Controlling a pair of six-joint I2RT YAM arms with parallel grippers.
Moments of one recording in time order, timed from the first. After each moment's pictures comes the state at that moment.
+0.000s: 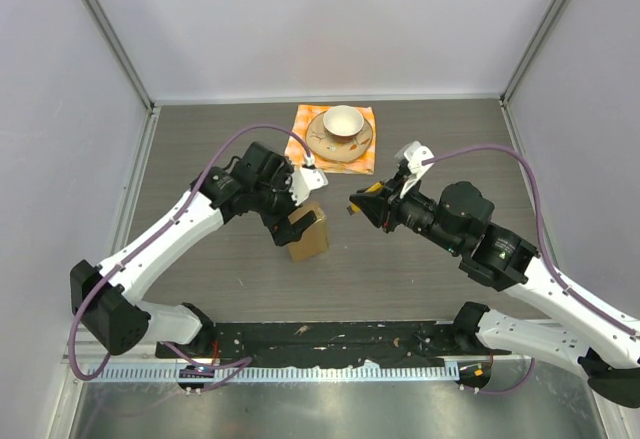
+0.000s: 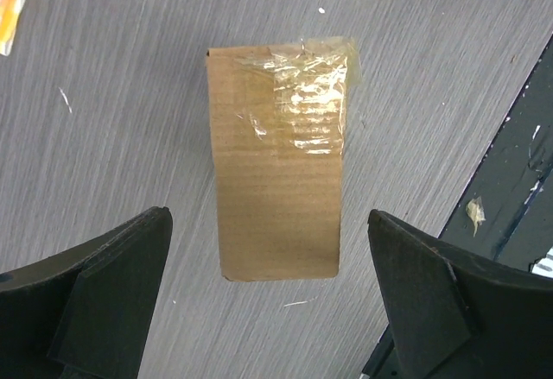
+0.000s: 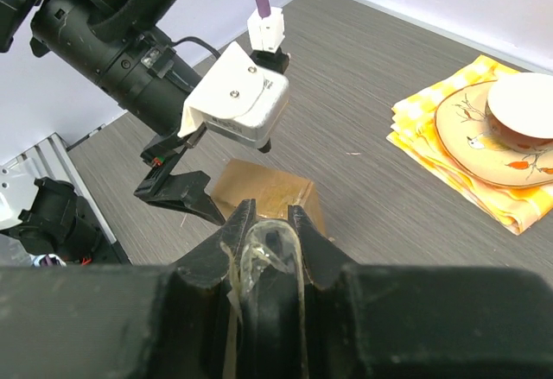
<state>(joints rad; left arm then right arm) -0.66 1.33 1.26 -0.88 0.29 0.42 0.91 0.82 0.96 -0.21 0.04 0.18</state>
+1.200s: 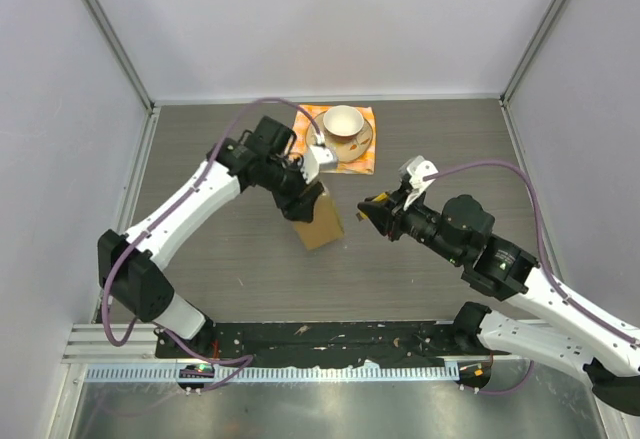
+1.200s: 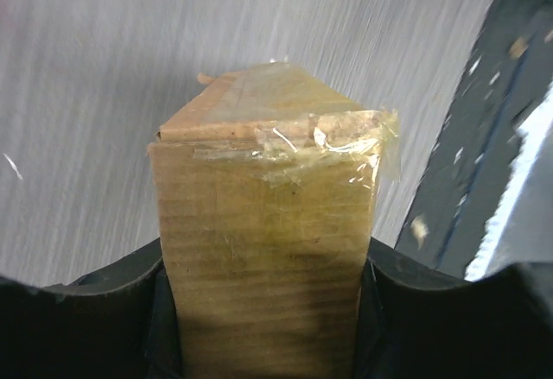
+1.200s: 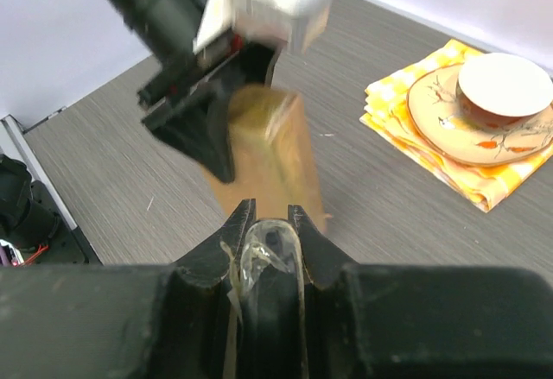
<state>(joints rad) -0.63 1.54 1.41 -0.95 0.45 0.44 0.91 0.75 0.84 -0.19 0.09 0.14</state>
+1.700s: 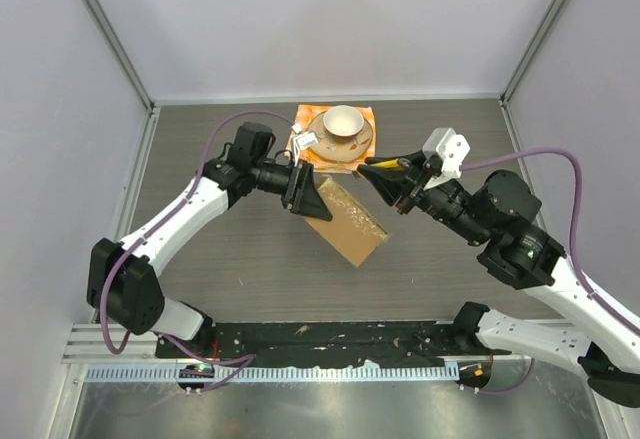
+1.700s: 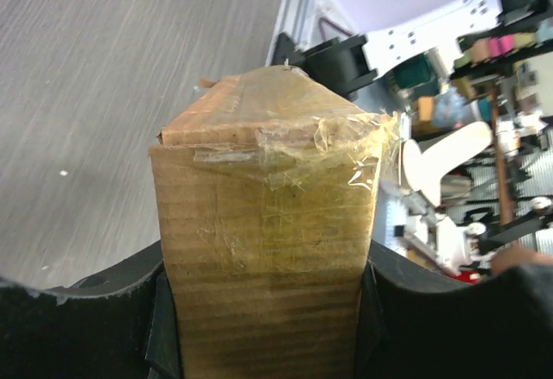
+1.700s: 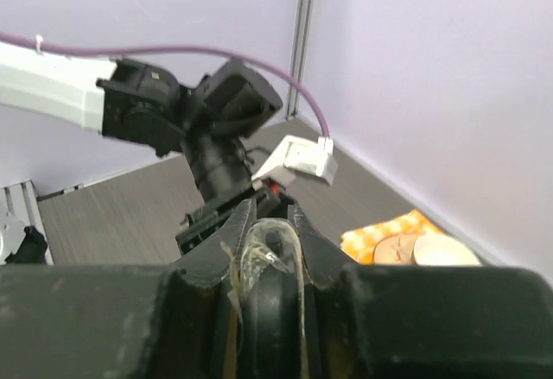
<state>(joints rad) -0.50 1.44 1.22 -0.48 1.05 -0.21 0.91 0.83 1.12 -0.12 -0.02 -0.07</state>
